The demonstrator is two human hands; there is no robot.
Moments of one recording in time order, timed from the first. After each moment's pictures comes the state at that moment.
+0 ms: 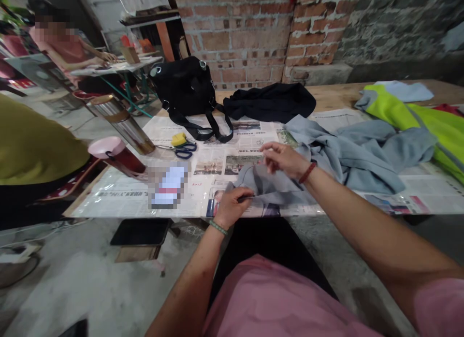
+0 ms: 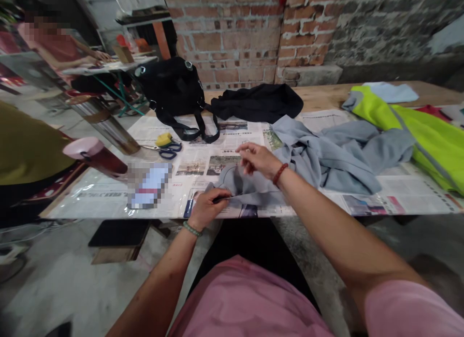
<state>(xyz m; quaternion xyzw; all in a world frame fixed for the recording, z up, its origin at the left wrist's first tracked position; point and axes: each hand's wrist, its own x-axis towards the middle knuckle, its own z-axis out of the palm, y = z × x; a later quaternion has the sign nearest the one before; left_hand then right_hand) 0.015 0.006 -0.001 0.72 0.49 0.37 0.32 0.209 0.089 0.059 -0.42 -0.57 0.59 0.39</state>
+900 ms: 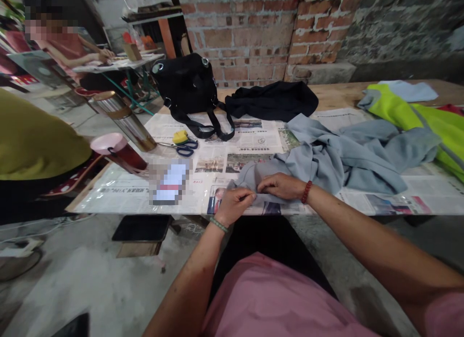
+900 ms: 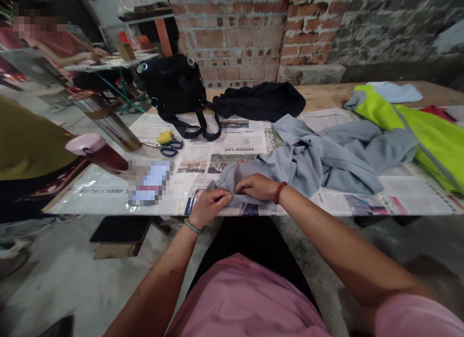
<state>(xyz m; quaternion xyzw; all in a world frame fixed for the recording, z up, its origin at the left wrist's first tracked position) 0.015 0.005 0.000 0.76 0.47 0.33 0.31 0.209 0.055 0.026 -0.32 -0.86 0.36 0.14</state>
